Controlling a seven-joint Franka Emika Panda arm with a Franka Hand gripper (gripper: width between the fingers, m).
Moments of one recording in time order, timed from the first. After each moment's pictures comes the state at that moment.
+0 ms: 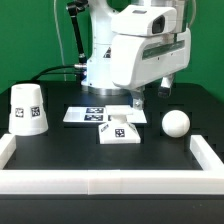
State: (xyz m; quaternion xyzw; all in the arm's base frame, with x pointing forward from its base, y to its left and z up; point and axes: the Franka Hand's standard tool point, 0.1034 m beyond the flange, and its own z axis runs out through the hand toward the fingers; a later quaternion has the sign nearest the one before) arm 0.561 0.055 0.112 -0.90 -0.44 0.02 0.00
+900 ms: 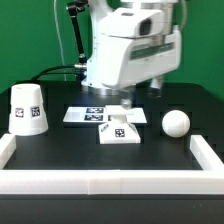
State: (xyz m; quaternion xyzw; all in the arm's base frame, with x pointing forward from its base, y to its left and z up) arm 0.530 0.023 0.102 -0.91 -0.42 0.01 0.00
